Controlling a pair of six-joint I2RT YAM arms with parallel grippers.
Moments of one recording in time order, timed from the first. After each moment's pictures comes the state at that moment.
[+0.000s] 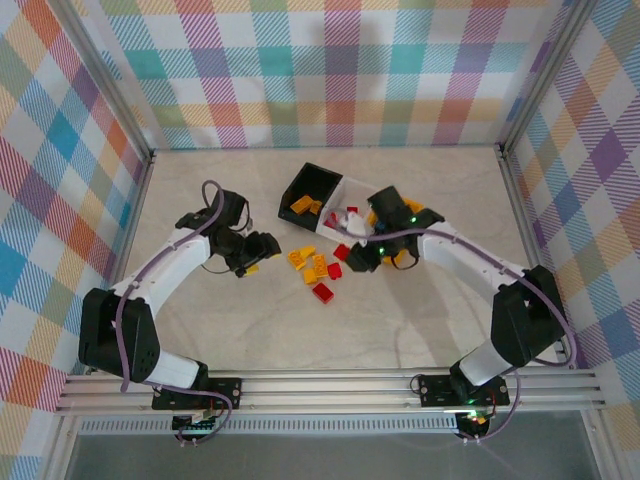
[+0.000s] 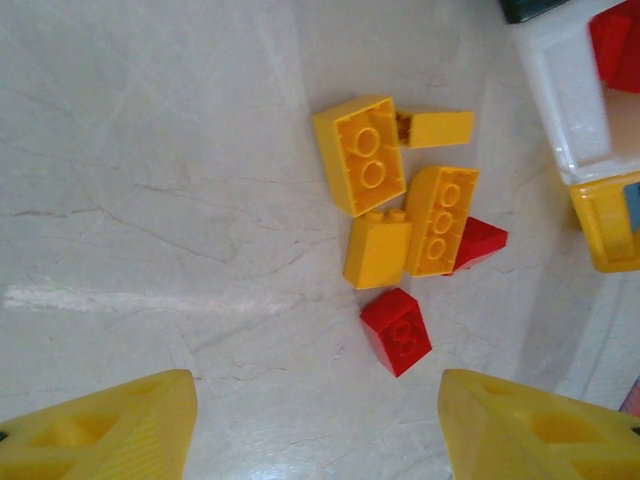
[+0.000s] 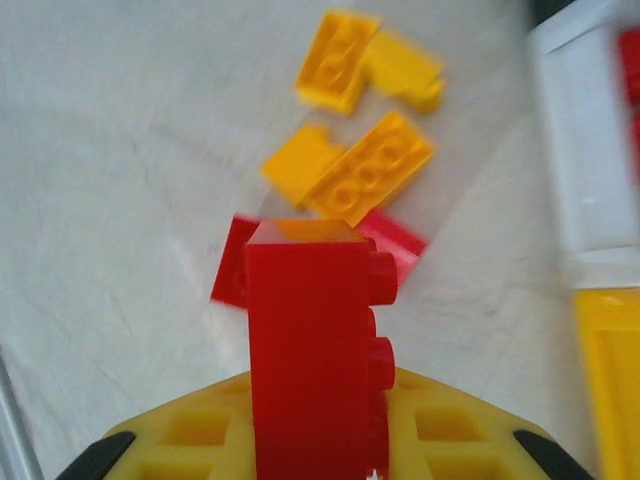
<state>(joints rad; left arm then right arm) -0.29 1.44 1.06 -0.82 0.36 -0.74 0.56 1.54 1.19 -0.70 -0.42 -0.29</state>
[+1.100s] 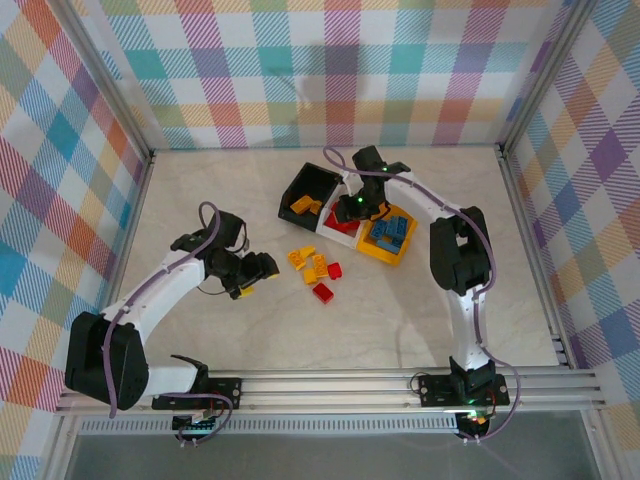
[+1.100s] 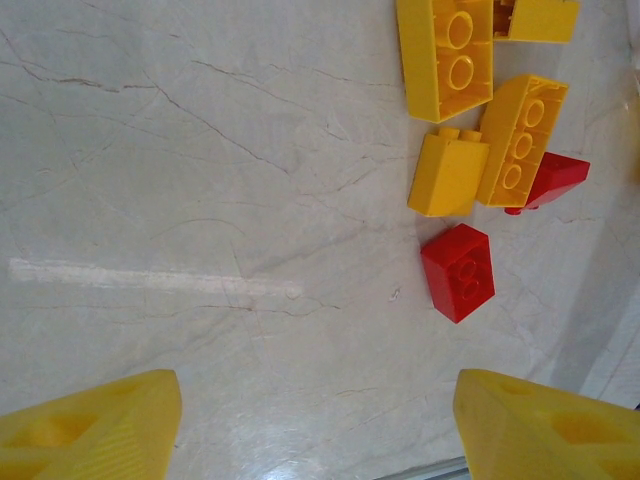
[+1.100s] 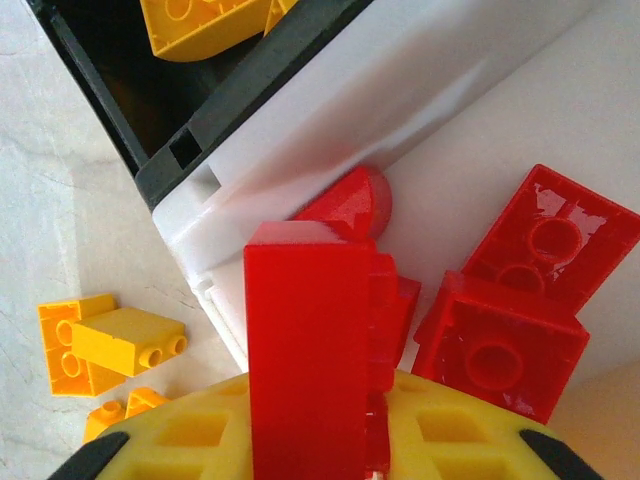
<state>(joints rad) -0.32 1.30 0.90 -0.82 0.36 -0.76 0.45 2.15 1.80 -0.81 -0.36 0.07</state>
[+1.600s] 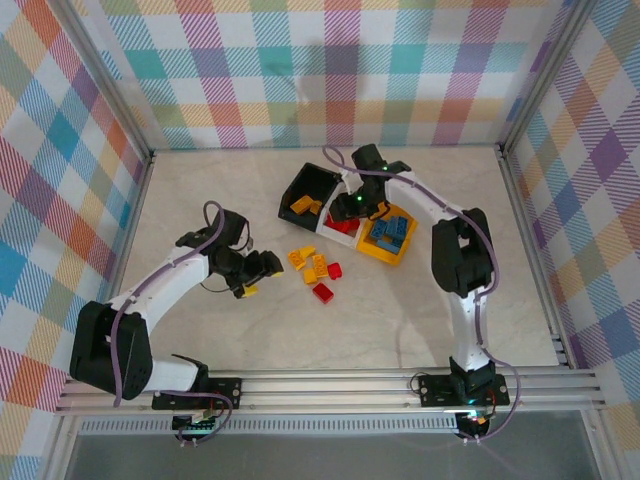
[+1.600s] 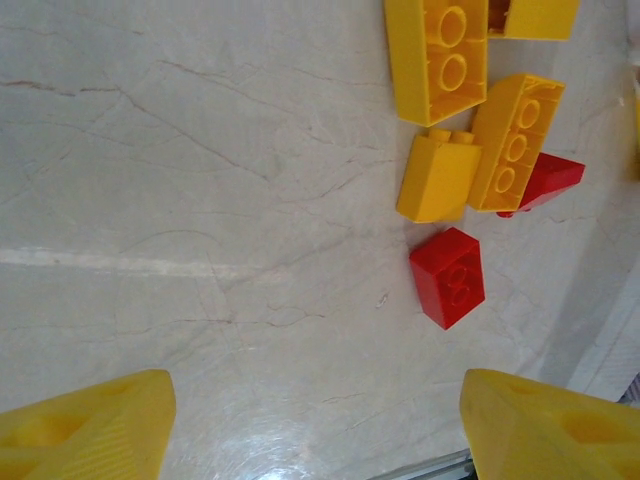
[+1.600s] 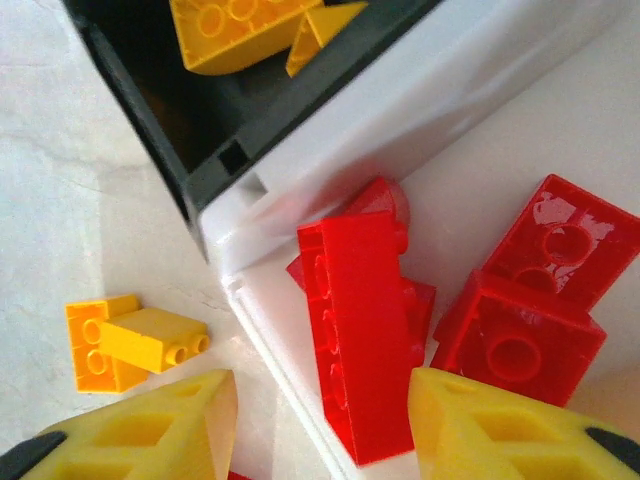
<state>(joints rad) -0.32 1.35 0.90 -0.78 0.40 -0.77 0.45 2.11 1.79 -0.81 -0.36 0.08</state>
